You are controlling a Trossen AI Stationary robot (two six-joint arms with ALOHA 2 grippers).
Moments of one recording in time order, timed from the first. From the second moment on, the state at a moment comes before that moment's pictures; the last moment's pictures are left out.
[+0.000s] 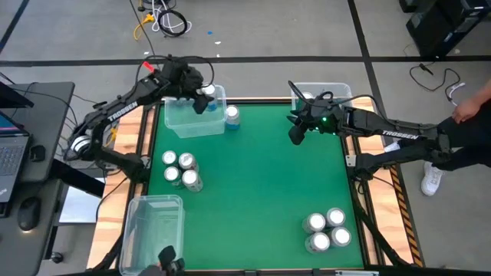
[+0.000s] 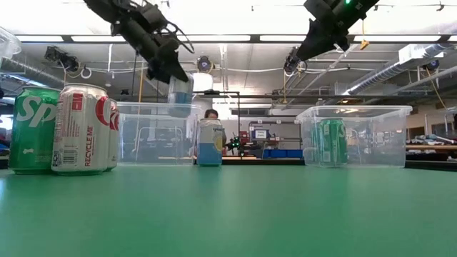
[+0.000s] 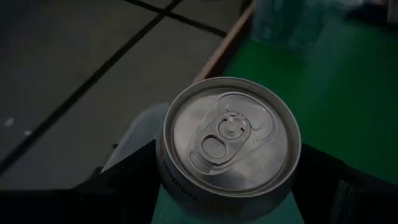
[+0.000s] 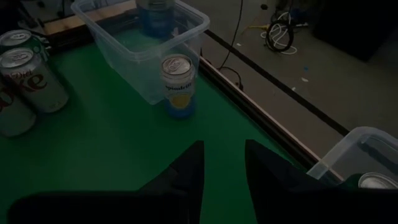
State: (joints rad) left arm 0.84 1.37 1.20 -0.49 0.26 0.19; right arm -0.26 1.09 1.02 -0.53 0.35 0.21
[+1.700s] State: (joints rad) left arm 0.65 1.29 1.17 -0.35 0.52 0.13; right arm -0.31 1.70 1.21 0.36 -0.09 0.05
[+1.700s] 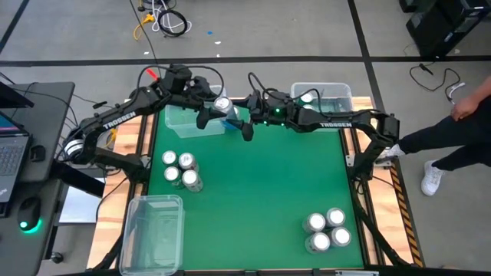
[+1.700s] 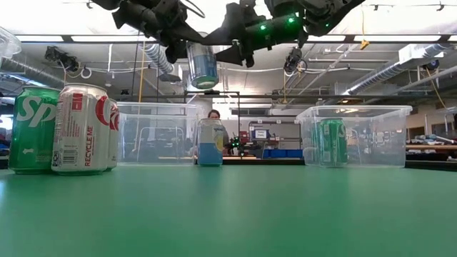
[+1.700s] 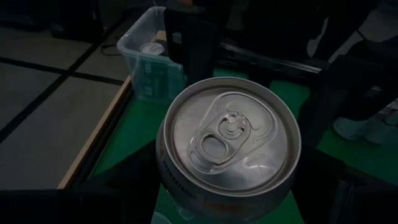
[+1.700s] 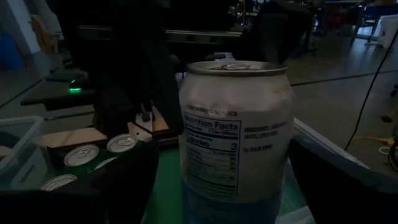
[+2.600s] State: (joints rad) left arm 0.62 1.29 1.17 -0.36 0.54 0.10; right arm -0.32 1.82 1.37 0.29 -0.16 0.08
